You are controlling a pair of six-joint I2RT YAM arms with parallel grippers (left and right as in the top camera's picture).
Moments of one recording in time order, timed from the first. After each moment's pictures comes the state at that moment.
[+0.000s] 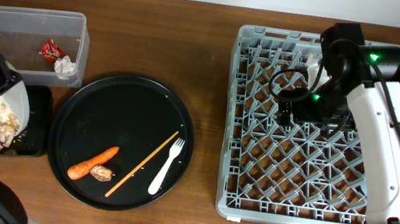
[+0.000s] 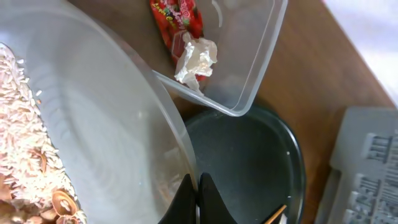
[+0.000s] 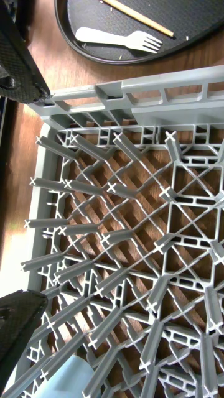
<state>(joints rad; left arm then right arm) 0.67 1.70 1.50 -1.02 0.54 -0.01 0.14 1.76 1.84 -1.58 -0.09 0.07</state>
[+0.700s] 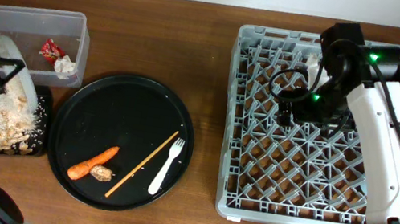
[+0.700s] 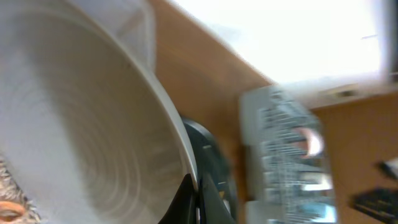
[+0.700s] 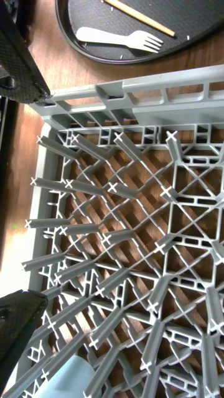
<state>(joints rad) 0.77 1.70 1.50 -1.07 1.02 0.25 0.14 1.76 1.84 -1.58 -0.09 0.07</state>
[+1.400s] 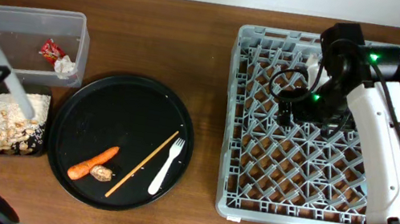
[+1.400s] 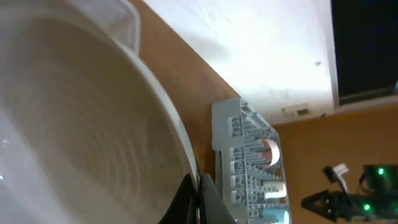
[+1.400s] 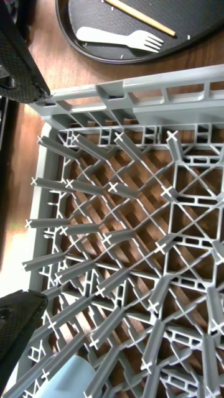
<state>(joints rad) 0.90 1.70 1.50 -1.23 1.17 0.31 0.14 1.76 1.84 -1.58 -0.09 0.07</state>
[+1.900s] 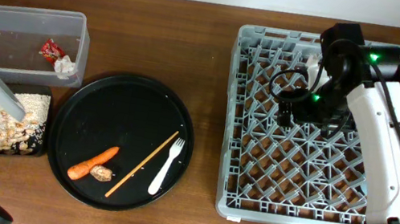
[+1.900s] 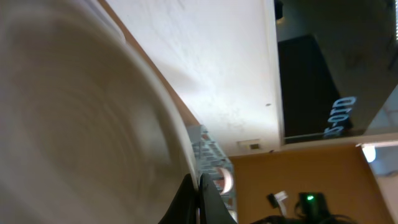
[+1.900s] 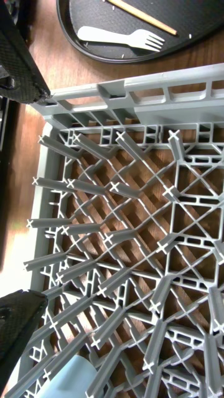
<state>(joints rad) 1.04 1.70 1.50 -1.32 1.34 0.27 0.14 1.76 1.84 -1.59 -0.09 0.07</state>
